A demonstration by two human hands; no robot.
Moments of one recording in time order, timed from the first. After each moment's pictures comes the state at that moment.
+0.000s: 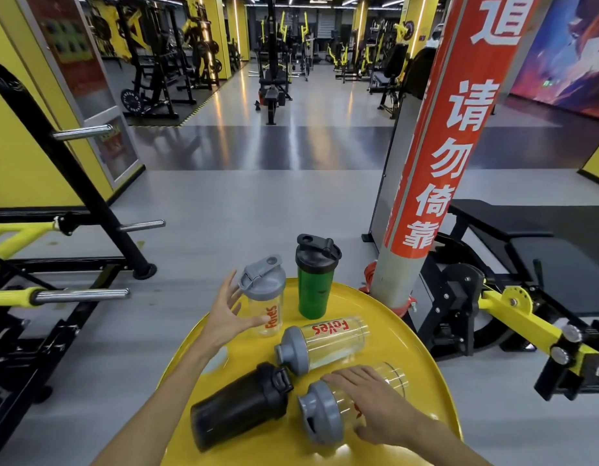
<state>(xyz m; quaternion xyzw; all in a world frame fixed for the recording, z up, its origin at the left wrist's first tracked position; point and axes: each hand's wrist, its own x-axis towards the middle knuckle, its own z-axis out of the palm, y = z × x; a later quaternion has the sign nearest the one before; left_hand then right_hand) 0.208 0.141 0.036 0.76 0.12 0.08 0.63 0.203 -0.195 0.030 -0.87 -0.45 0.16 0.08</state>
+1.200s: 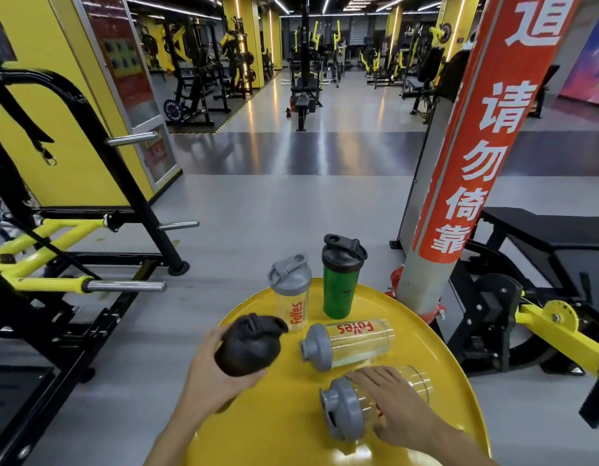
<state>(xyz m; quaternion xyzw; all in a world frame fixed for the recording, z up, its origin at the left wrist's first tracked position) 0.071 0.122 0.053 0.85 0.20 0.17 0.46 0.199 -0.194 0.021 -0.88 -0.45 0.12 0.04</state>
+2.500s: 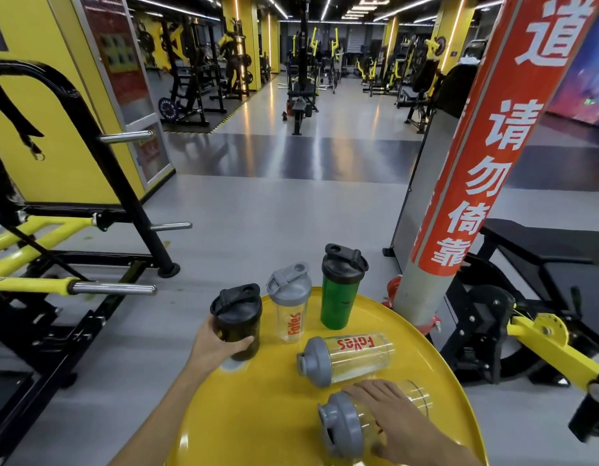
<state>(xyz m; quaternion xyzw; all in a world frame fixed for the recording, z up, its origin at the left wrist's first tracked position) 0.154 0.180 0.014 0.78 0.24 0.16 0.55 0.207 -0.190 0.024 -0.87 -0.47 0.17 0.04</state>
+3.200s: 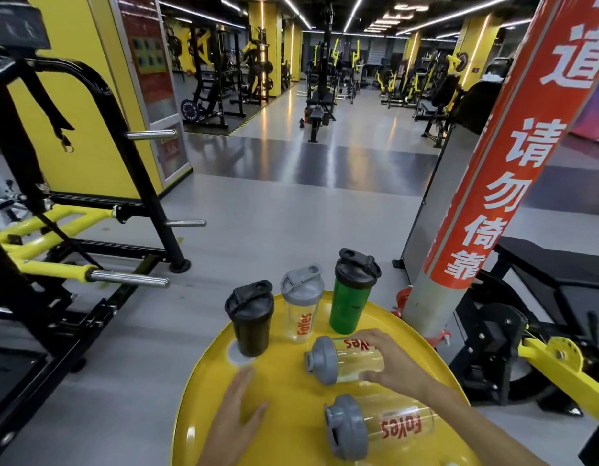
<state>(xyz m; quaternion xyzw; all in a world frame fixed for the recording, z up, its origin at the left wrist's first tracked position) 0.067 0.107 -0.072 0.85 0.20 0.12 0.47 0.277 -0.163 0.040 -0.87 -0.40 0.14 0.27</state>
